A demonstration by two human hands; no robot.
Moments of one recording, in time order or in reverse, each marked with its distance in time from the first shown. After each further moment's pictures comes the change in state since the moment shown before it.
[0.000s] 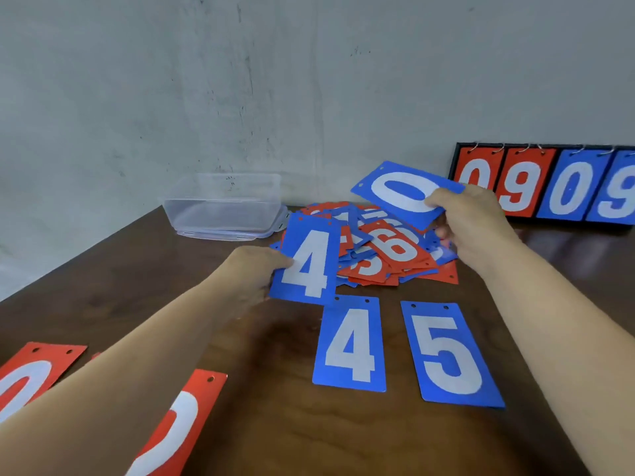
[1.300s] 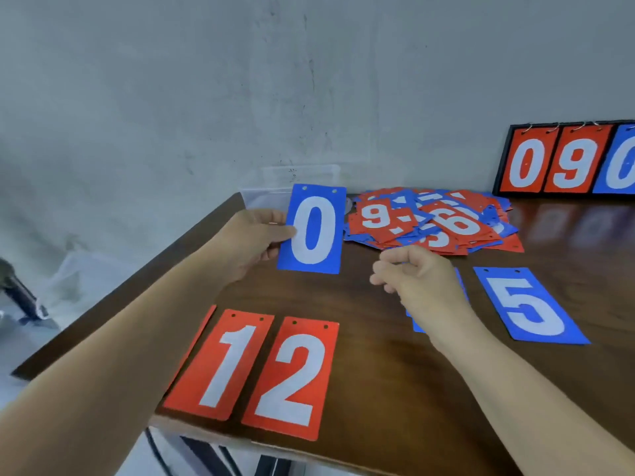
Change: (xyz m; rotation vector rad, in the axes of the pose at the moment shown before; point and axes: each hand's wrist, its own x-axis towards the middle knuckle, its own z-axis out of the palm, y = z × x) left_hand -0.048 0.010 -0.137 0.228 -0.078 0.298; right_hand -0.180 0.021 0.119 -0.063 -0.201 -0.005
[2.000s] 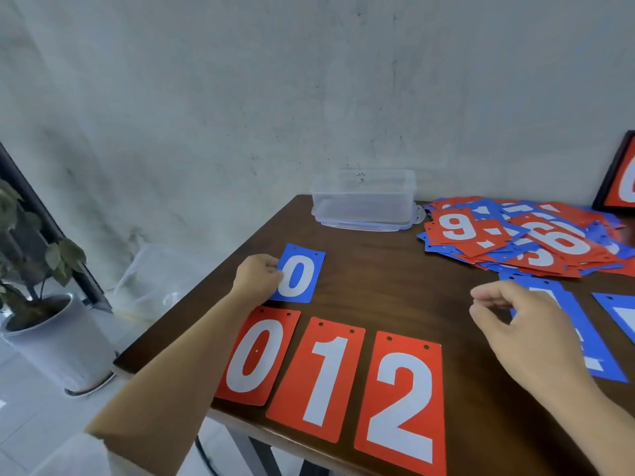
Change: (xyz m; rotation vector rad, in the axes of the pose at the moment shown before) left_hand 0.031 -0.115 -0.126 0.602 0.367 -0.089; right_hand -0.004 0.020 0.041 -0.647 0.179 -0.166
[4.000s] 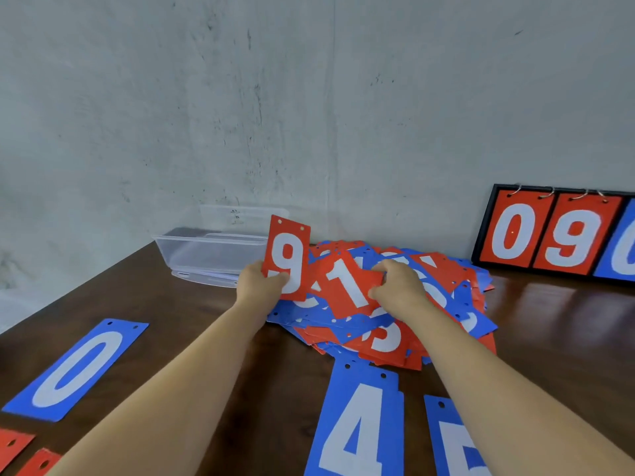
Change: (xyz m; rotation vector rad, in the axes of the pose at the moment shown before) left_hand 0.066 0.238 0.202 -0.540 0.034 -0.181; right_hand 0.283 0.128 0.004 -0.013 -0.266 0.019
